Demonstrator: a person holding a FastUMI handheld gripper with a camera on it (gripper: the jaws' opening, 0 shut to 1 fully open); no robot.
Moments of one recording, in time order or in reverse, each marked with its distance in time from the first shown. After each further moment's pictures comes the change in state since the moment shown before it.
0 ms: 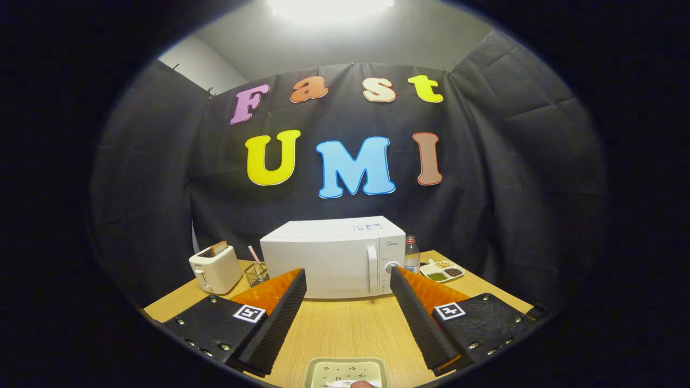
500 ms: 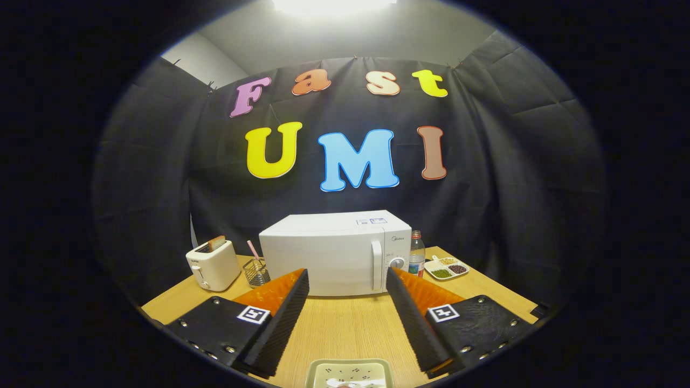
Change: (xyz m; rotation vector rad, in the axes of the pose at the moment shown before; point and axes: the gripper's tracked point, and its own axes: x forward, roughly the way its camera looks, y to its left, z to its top) arm 0.016 0.010 -0.018 0.014 0.040 -0.005
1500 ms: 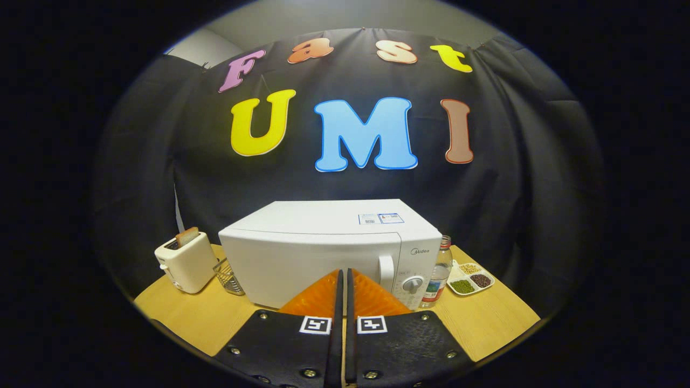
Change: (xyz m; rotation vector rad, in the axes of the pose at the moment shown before) arm 0.154 -0.009 -0.001 -0.053 0.100 0.031
